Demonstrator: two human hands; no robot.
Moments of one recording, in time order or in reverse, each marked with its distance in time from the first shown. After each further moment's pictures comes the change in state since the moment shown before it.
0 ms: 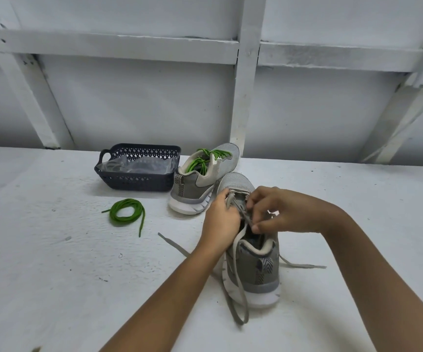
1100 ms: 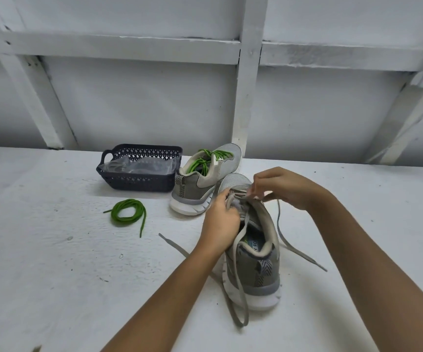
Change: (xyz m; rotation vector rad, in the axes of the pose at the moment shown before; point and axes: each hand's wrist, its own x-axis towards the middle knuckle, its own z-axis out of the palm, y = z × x) left_hand -0.001 0.002 -0.001 -0.014 -0.012 -0.034; right_hand 0.037 0.018 -0.018 0.485 0.148 0.116
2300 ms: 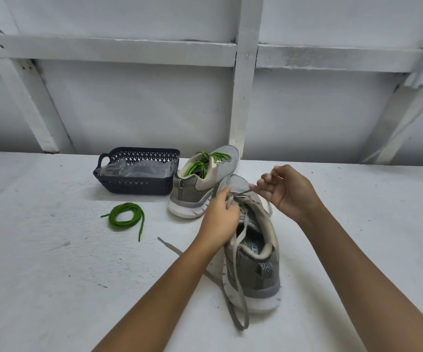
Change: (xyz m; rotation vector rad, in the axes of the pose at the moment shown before) left_hand 0.010 -0.001 -0.005 0.060 -0.086 0.047; right_hand -0.001 0.015 0.012 1.062 0.376 -0.005
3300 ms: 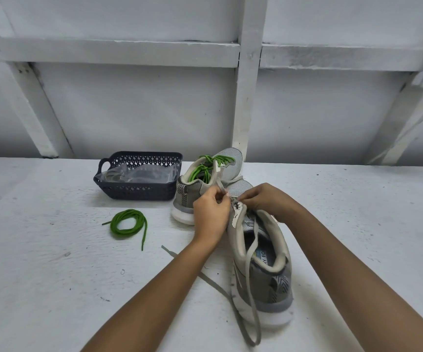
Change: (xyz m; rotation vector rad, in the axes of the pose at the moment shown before) left_hand 0.047 -0.029 -0.006 0.033 0.385 0.233; right_hand 0.037 0.029 0.010 -1.245 -0.030 0.035
